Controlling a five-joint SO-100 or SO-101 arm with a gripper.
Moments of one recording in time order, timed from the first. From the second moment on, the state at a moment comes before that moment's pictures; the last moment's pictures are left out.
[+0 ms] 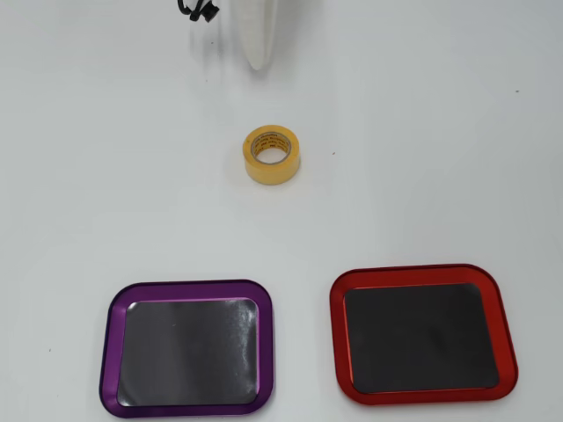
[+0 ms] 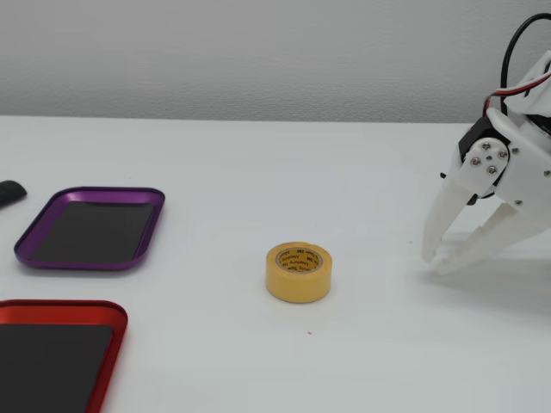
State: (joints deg) arm 12.0 191.5 175.8 71.3 2.5
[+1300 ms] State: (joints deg) arm 12.0 149.9 141.9 62.2 -14.7
